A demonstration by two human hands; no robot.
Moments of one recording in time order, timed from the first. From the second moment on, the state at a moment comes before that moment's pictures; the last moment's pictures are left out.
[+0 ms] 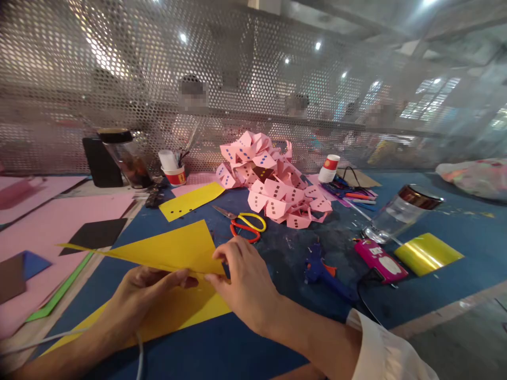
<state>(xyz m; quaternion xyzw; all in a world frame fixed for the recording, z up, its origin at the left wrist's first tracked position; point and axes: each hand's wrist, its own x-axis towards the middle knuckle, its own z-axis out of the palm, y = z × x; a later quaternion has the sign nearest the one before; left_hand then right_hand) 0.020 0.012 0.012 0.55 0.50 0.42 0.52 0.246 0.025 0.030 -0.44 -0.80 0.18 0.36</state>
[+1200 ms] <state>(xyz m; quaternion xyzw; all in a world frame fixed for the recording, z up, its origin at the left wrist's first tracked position) 0.019 0.018 0.012 0.46 0.48 0.45 0.60 0.253 0.035 0.029 -0.40 -0.66 0.57 0.28</state>
